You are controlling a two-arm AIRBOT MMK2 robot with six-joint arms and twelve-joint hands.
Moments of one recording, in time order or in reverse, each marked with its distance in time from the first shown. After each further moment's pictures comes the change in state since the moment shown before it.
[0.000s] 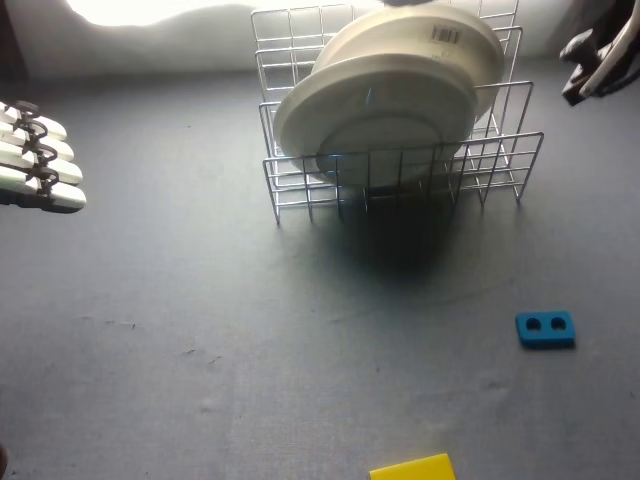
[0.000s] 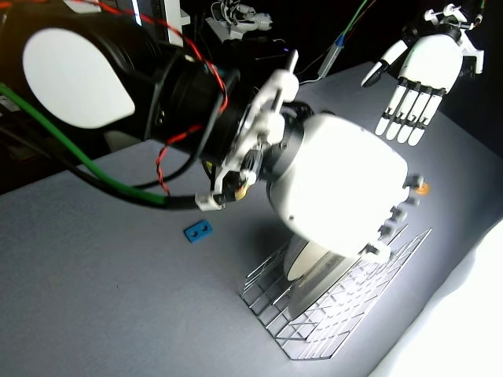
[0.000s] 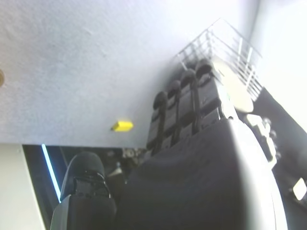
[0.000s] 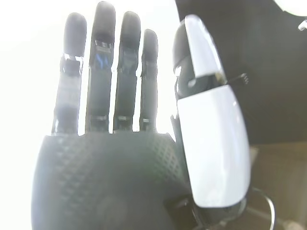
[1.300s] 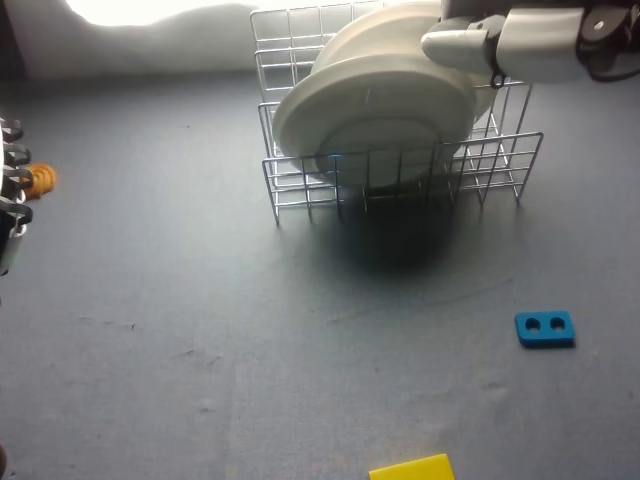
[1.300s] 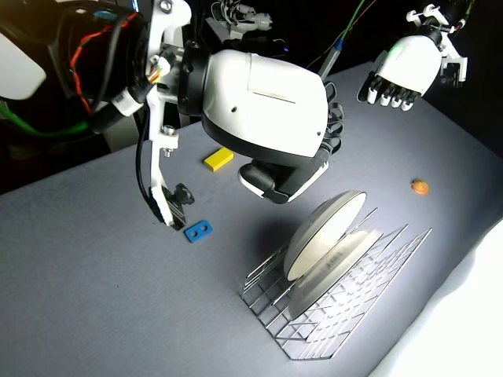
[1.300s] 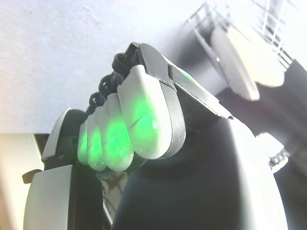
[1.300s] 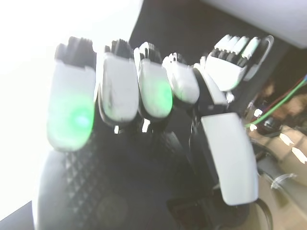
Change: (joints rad) left arm 0.004 -0.006 -0.104 -0.017 -0.018 0.044; right arm -0.111 0.214 -0.267 0.192 0.228 -0.816
